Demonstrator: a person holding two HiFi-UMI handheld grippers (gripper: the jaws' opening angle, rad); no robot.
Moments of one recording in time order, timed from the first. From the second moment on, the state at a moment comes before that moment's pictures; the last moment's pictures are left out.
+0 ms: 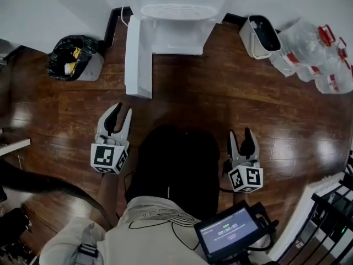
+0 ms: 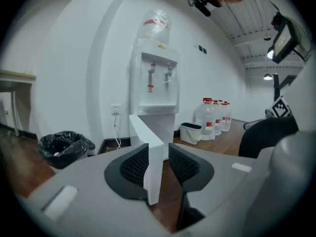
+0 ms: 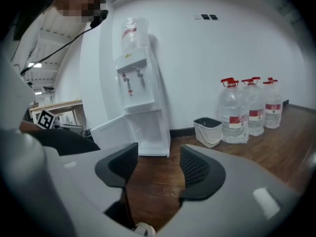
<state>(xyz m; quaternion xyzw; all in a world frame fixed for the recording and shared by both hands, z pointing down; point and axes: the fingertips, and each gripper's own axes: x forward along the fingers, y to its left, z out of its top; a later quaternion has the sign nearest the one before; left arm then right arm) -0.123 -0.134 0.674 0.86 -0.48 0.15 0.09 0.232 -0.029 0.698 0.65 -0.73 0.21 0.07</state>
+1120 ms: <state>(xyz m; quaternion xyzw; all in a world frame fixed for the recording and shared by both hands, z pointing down) 0.009 -0.166 0.718 0.93 -0.35 0.06 0.06 0.237 -0.074 0.780 0.62 -0.76 0.16 0.03</state>
